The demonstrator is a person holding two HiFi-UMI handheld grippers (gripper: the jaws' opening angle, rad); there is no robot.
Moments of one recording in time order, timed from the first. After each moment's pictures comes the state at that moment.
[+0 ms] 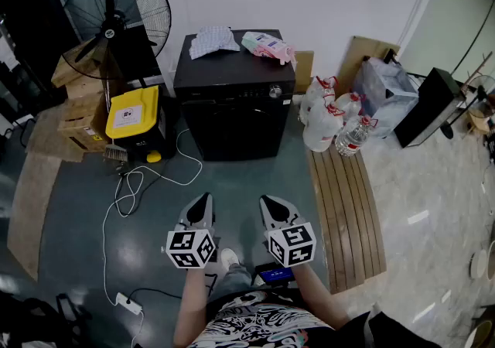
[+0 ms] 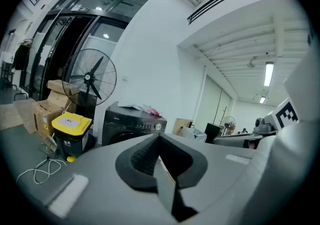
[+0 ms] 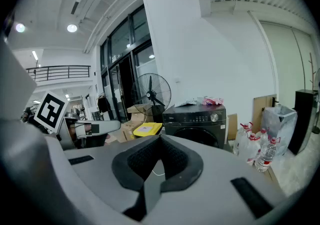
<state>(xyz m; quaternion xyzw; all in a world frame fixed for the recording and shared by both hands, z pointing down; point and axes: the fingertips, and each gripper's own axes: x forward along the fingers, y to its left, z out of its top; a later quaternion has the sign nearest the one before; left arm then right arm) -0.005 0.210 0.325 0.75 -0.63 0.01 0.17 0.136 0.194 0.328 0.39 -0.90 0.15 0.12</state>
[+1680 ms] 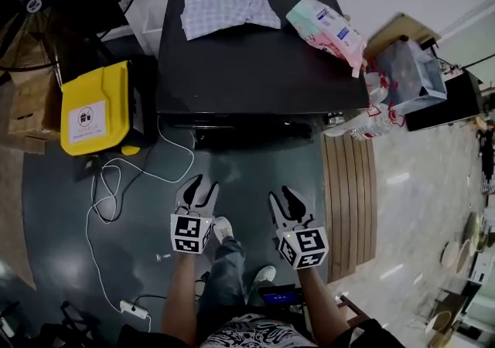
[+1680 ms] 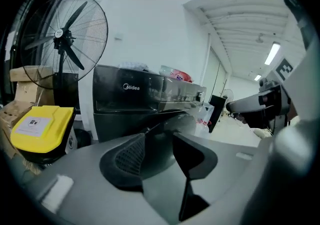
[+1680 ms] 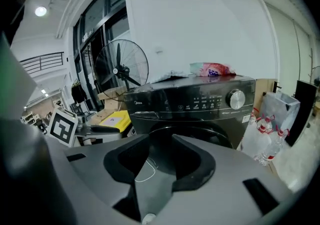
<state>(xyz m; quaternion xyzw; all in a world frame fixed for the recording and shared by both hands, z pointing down) -0.172 -0.147 0.561 0.80 -0.54 0.15 0.22 -0.004 -0.145 0.502 0.45 -0.84 0.21 0.21</state>
